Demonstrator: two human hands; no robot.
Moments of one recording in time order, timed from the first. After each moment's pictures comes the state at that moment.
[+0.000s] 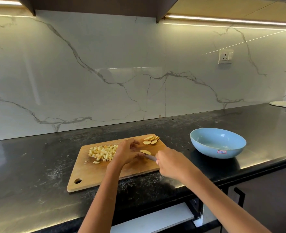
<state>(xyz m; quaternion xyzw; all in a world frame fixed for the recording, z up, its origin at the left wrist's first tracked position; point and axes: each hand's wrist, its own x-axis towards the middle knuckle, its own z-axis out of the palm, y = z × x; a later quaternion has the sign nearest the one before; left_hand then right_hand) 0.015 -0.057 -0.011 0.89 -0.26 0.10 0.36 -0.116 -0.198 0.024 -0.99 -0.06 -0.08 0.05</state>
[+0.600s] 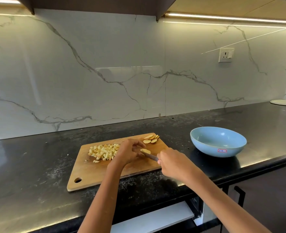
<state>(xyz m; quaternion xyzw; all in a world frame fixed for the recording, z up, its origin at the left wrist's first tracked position) 0.012 -0.062 -0.010 0.89 -0.29 0.10 0.34 -0.112 -0.205 0.016 -0.99 -0.05 -0.07 0.06</state>
